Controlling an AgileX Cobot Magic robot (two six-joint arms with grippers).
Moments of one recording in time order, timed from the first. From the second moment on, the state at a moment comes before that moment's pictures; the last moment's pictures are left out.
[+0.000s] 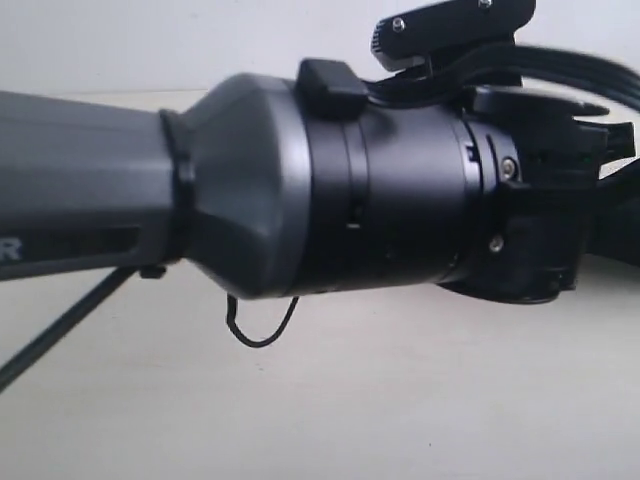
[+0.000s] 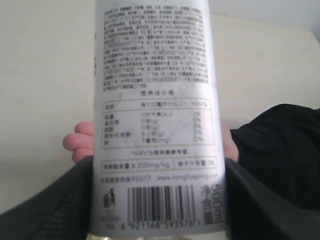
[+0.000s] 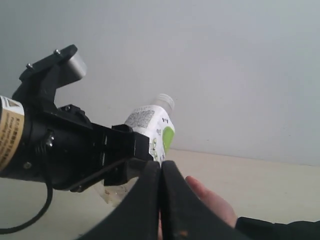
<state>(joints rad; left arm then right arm) -1.14 2.01 -1.59 1.03 0.83 -1.86 0.31 0.00 -0.17 0.28 0.25 -0.21</state>
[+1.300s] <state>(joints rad) -1.10 2.25 -1.66 1.17 0.60 -2.12 0.31 0.00 -0.17 0.28 0.25 -0.21</state>
